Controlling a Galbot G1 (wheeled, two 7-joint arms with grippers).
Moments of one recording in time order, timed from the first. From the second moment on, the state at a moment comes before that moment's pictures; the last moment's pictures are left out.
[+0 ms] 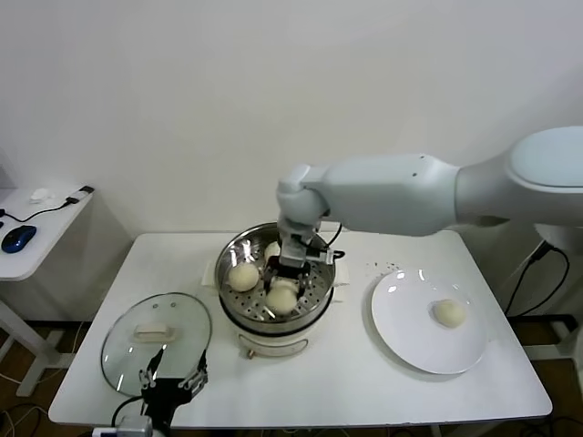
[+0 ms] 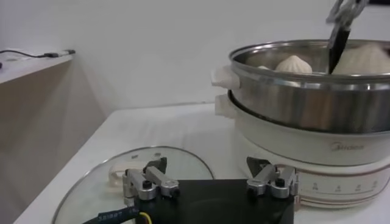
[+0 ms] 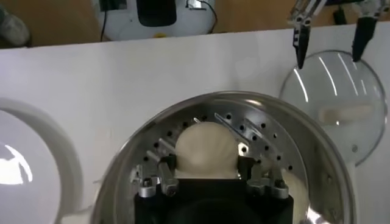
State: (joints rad) left arm 1.79 -1.46 -0.56 -2.17 -0.06 0.26 -0.07; right arm 0.70 1.39 -1.59 1.30 0.18 0.46 -0.98
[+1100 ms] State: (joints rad) left arm 1.79 -1.45 -0.56 -2.17 -0.07 0.25 -0.07; right arm 0.96 1.11 -1.80 1.24 0.44 0.36 -1.08
